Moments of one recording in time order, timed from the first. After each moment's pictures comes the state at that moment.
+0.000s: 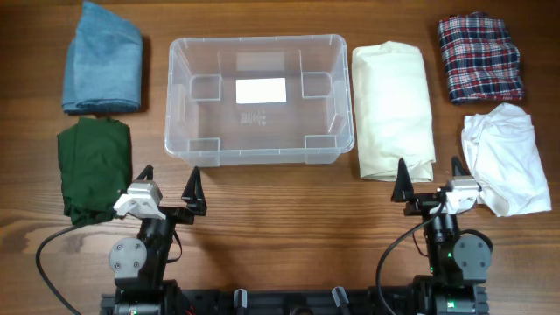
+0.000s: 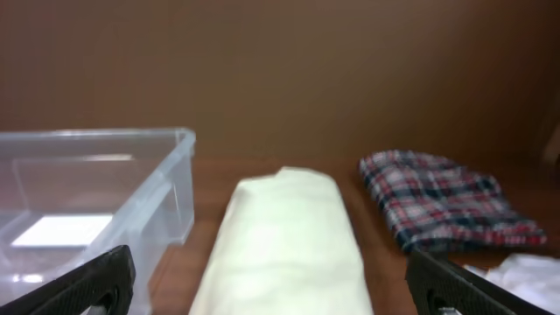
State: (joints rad) left arm 0.04 0.01 0.01 -0.06 0.18 -0.25; right arm -0.04 0.02 0.01 0.04 -0.08 0.02
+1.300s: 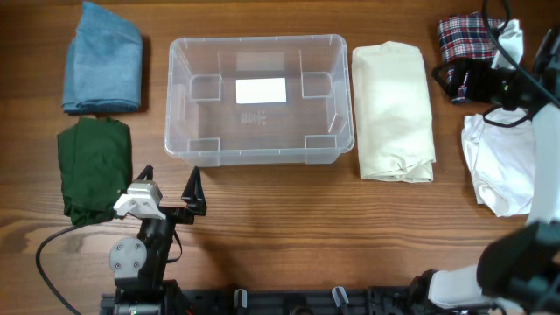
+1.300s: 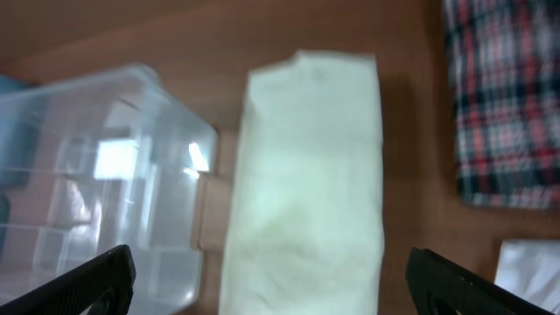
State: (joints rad) left arm 0.04 0.01 0.01 -0.06 0.18 -0.25; right arm -0.37 1.65 1.48 -0.87 -0.57 -0.17
